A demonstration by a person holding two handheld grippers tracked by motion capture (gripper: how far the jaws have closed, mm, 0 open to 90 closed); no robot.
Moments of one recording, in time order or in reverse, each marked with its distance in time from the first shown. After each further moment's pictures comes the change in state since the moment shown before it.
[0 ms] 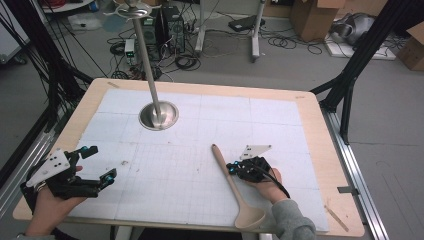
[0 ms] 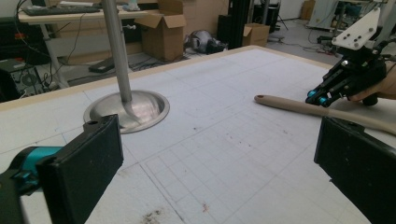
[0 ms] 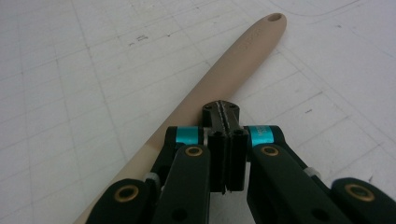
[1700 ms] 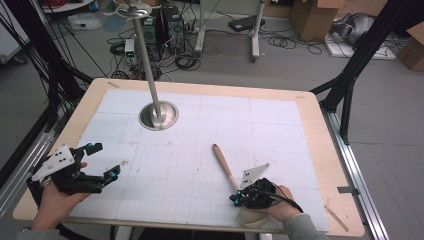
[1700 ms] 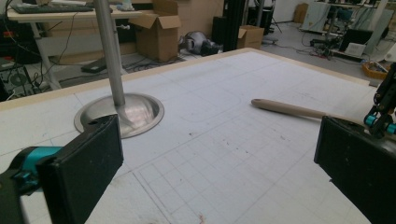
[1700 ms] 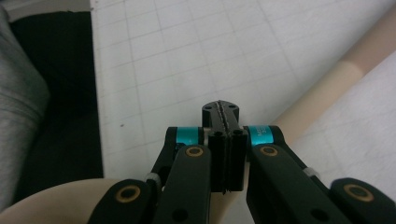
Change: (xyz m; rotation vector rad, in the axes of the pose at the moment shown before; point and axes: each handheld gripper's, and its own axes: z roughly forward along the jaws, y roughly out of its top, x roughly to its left) left arm 0.003 0.002 0.011 -0.003 -0.023 -0.015; right arm 0.056 -0.011 -0.039 0.217 0.219 -0.115
